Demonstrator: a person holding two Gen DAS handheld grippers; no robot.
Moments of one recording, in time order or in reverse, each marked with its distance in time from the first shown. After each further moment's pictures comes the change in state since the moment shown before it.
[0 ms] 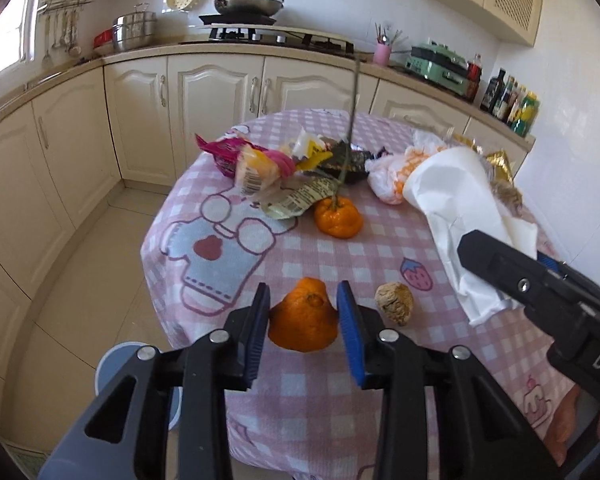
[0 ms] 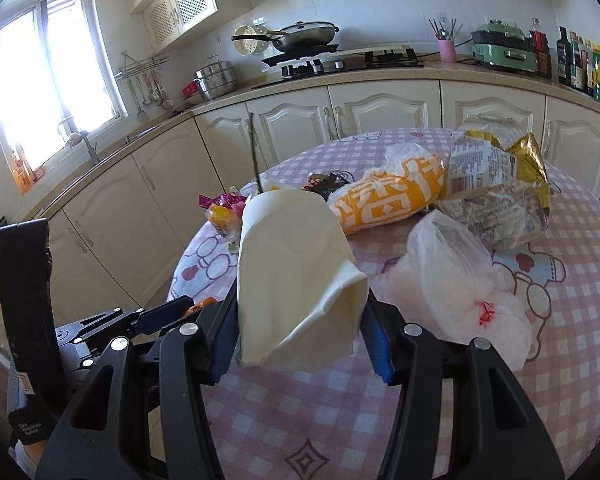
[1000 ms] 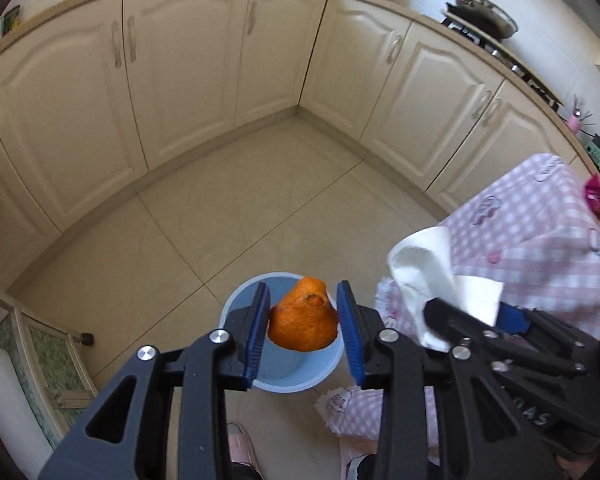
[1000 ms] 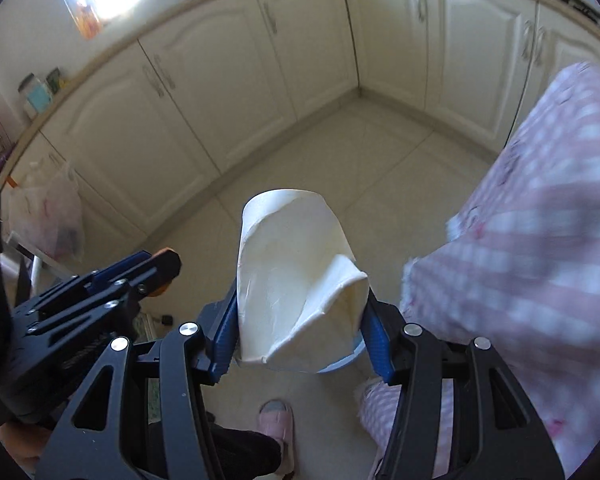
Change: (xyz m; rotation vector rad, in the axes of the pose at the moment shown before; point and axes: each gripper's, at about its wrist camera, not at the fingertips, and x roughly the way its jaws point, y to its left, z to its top) left arm -0.024 0.315 -0.102 -0.486 0.105 0.365; right arm 0.233 0.251 -0.090 -0.273 0.507 0.292
